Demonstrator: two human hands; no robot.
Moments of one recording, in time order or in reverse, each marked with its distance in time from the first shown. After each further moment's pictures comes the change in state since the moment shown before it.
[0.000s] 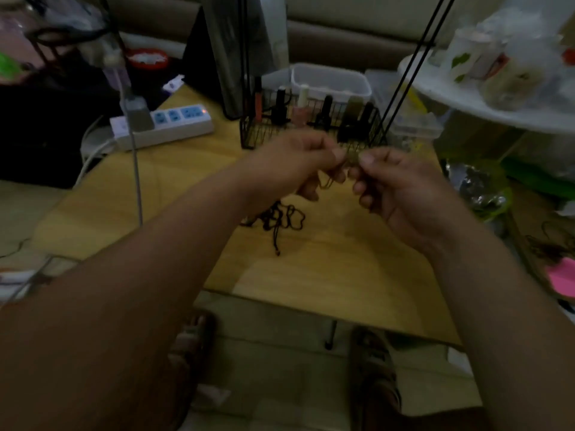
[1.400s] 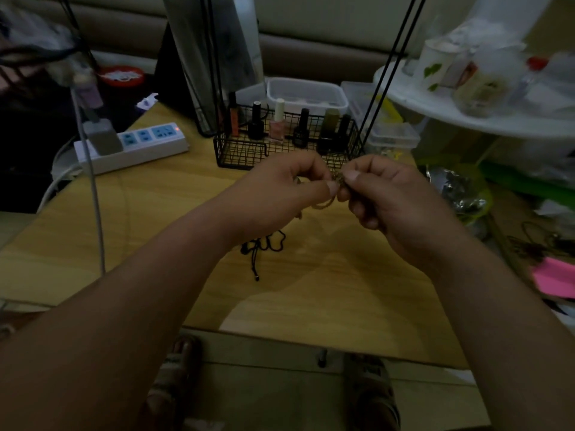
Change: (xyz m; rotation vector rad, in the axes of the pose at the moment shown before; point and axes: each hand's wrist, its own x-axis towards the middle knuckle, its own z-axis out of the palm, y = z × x) left_hand 0.006 -0.005 0.012 0.146 0.006 0.117; right_hand 0.002 -0.001 -0.018 -0.263 0.002 -0.130
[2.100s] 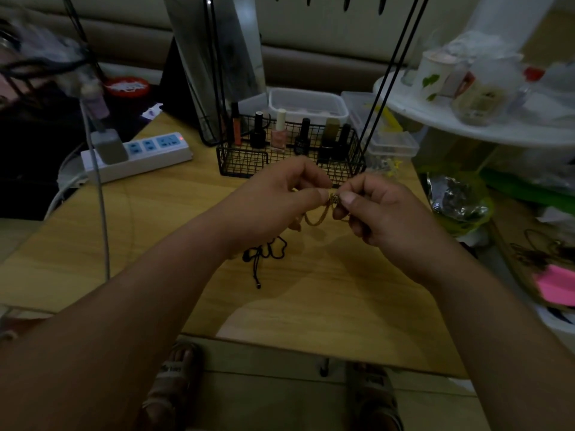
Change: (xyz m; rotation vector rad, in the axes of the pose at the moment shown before) left_hand -0.003 -0.004 -0.003 -0.020 0.003 -0.033; right_hand -0.006 0.003 0.004 -0.201 -0.025 0.009
